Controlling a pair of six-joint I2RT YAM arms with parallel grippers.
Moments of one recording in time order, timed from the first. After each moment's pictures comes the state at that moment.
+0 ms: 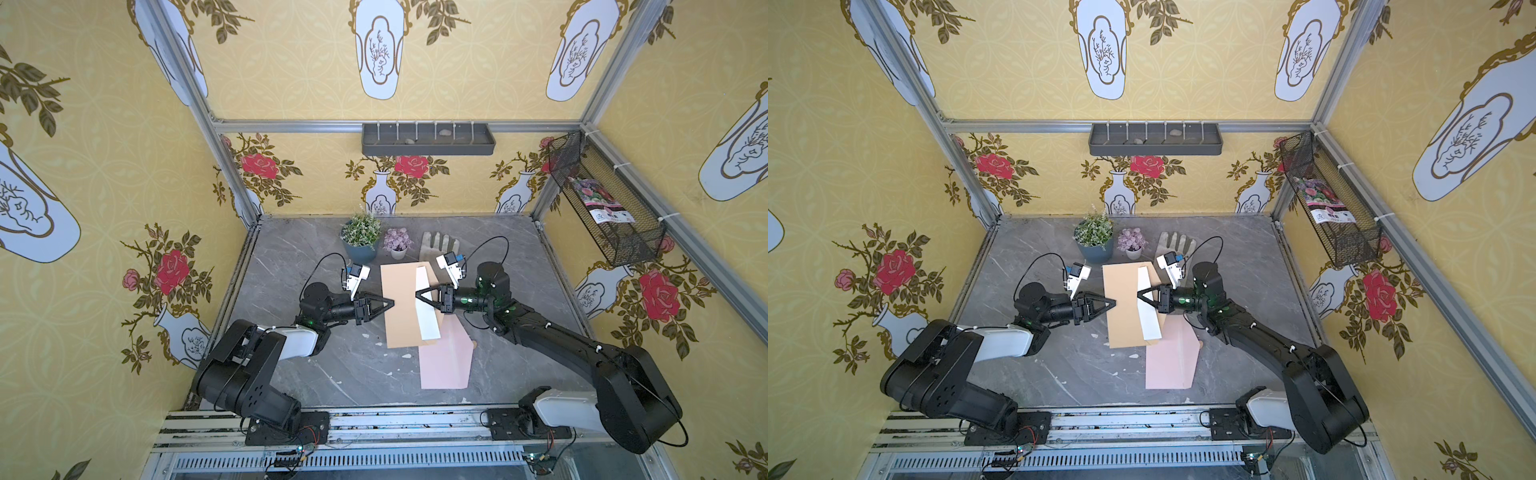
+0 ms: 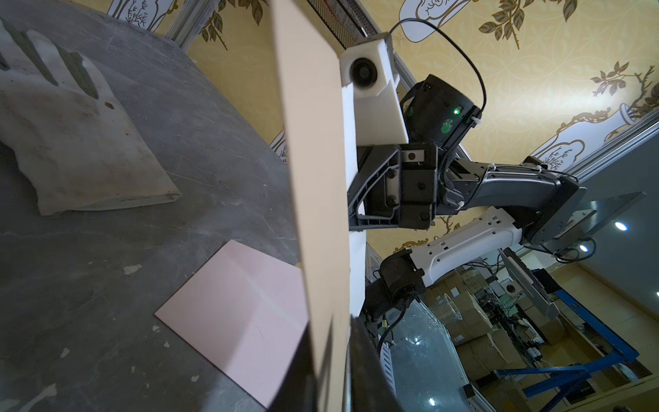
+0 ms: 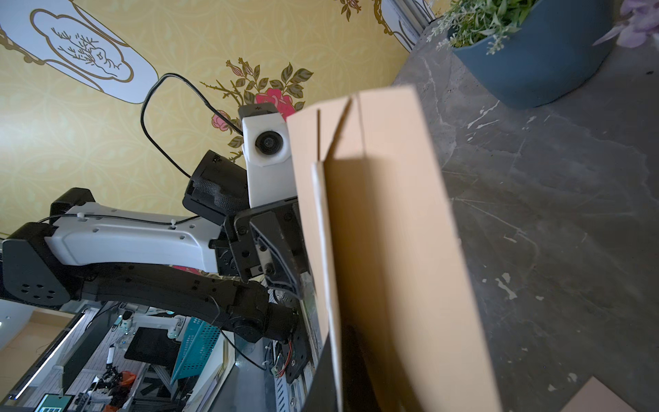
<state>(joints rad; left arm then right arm) -0.41 1.51 0.42 1.13 1.05 -0.83 0.57 1.29 0.64 0.36 -0.83 0.65</state>
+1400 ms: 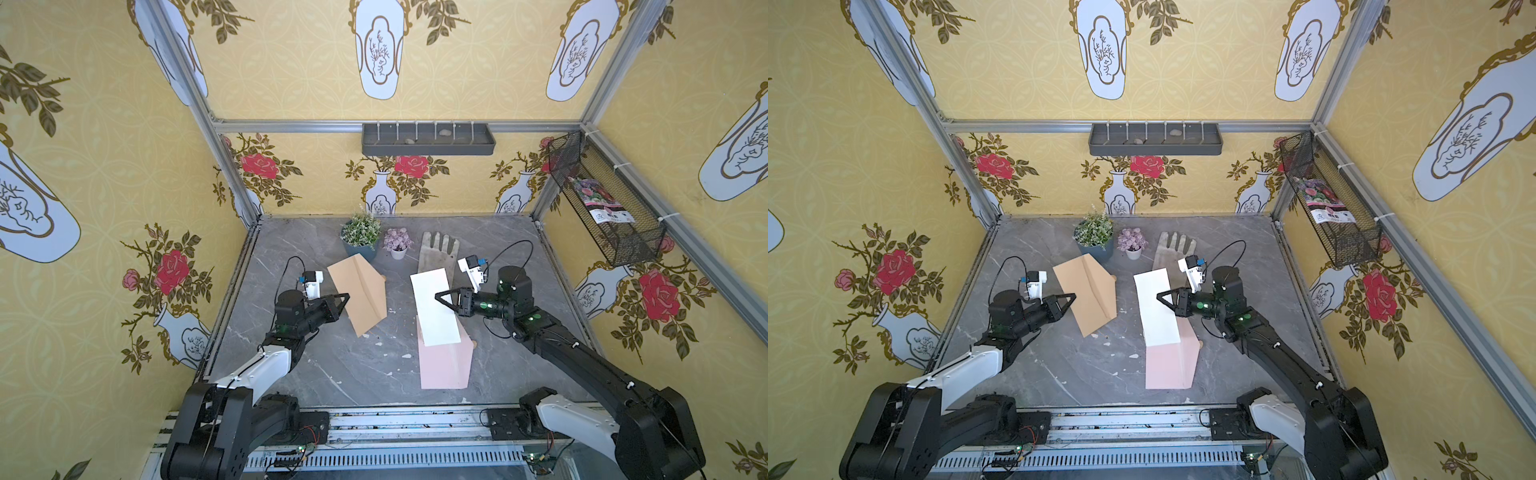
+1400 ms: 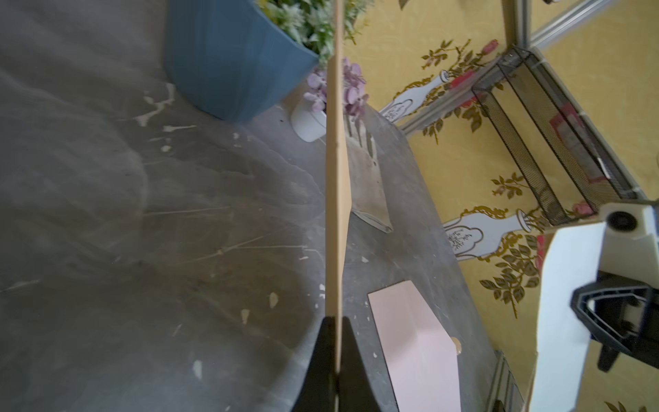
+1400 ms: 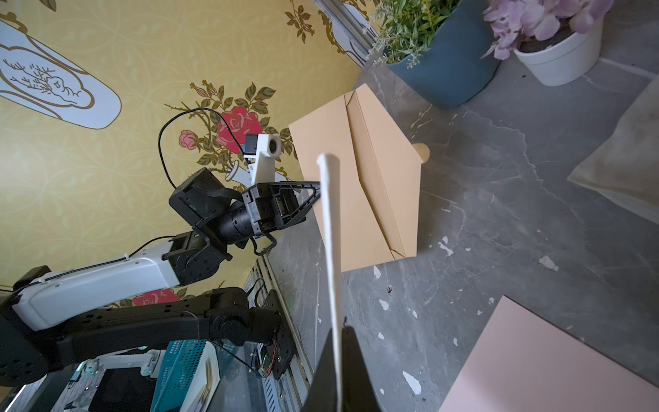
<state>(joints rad) -0.14 1.14 0.29 0.45 0.55 -0.64 0.46 1.08 0.60 0.08 -0.80 0.59</state>
